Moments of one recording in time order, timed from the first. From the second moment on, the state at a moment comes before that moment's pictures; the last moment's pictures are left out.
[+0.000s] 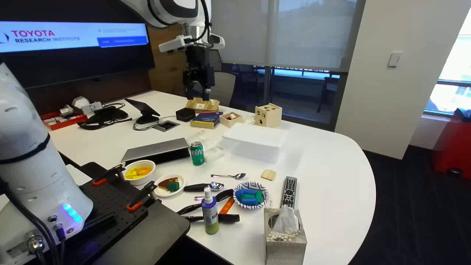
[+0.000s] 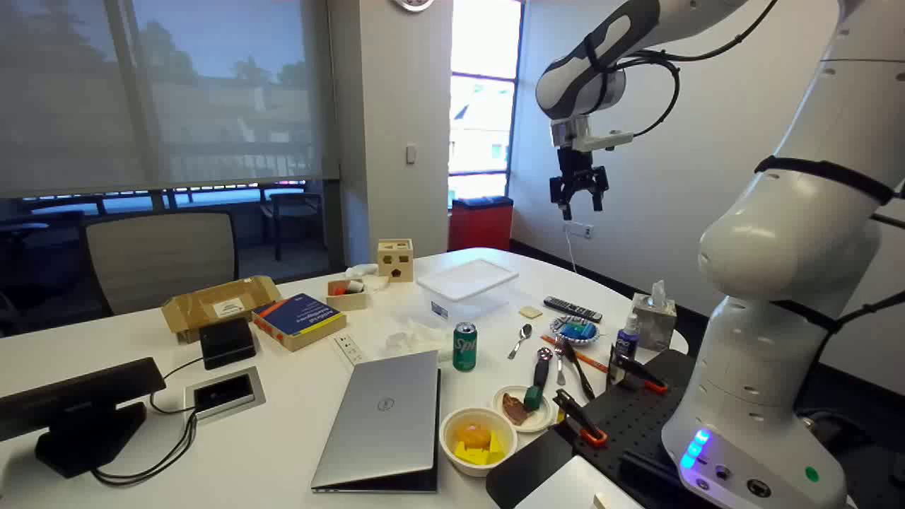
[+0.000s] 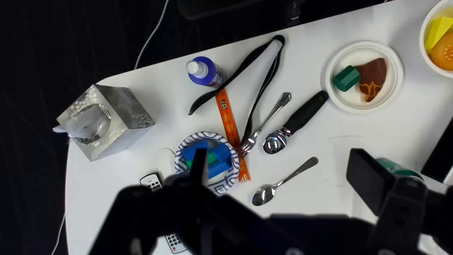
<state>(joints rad) -0.19 -0.13 -0.15 -2.24 -0.21 1.89 -0.02</state>
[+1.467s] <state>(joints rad) -0.19 0.90 -0.22 -1.60 0.08 2.21 0.35</state>
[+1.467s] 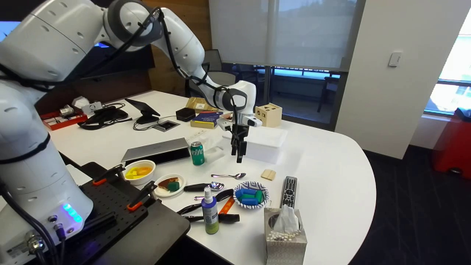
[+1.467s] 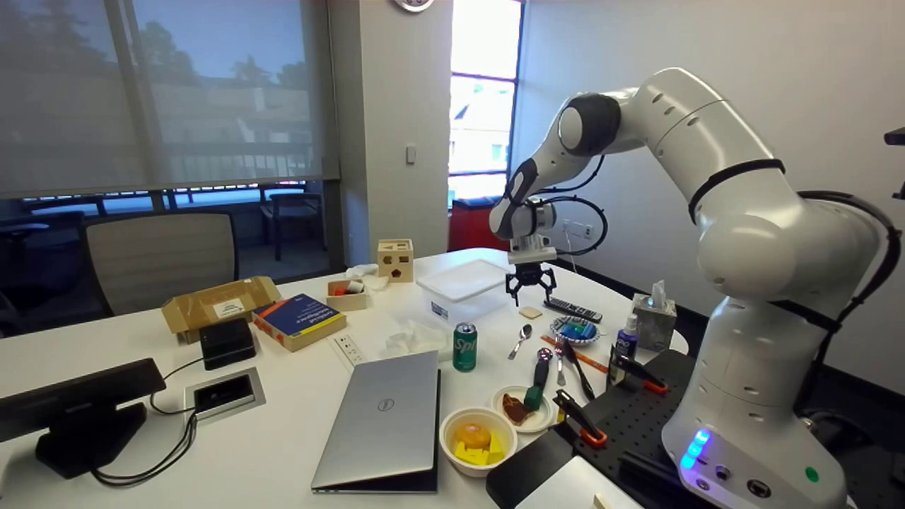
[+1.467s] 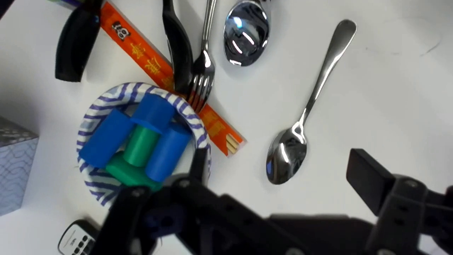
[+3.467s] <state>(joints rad) -0.28 1.33 -0.28 -1.03 0.08 1.85 0.68</state>
